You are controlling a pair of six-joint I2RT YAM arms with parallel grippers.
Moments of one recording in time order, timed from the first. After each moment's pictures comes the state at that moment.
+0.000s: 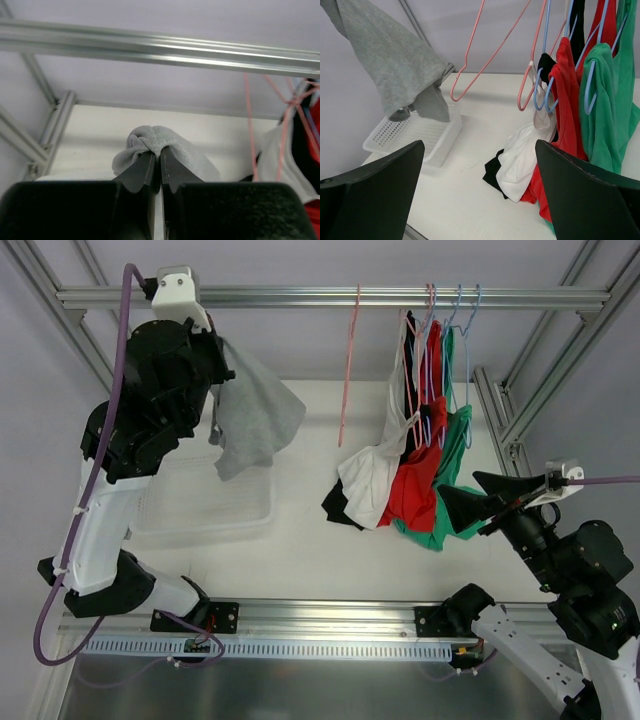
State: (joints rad) left arm -0.72 1.43 2.24 -0.88 -0.67 -0.16; right arm 0.63 0.39 1.09 -0.62 0.13 0.32
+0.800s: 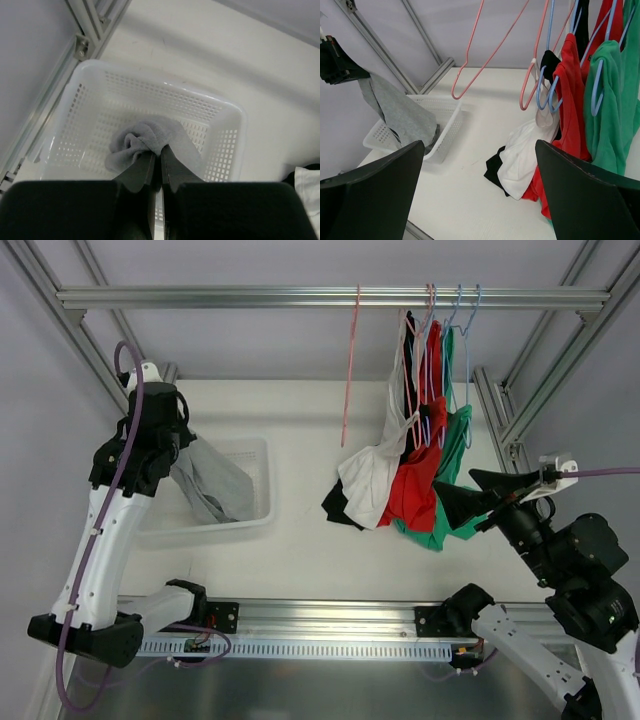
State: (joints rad) left arm -0.25 1.10 1.47 -0.93 -0.51 -0.40; right arm 0.63 0.42 1.11 -0.63 0.12 0.32
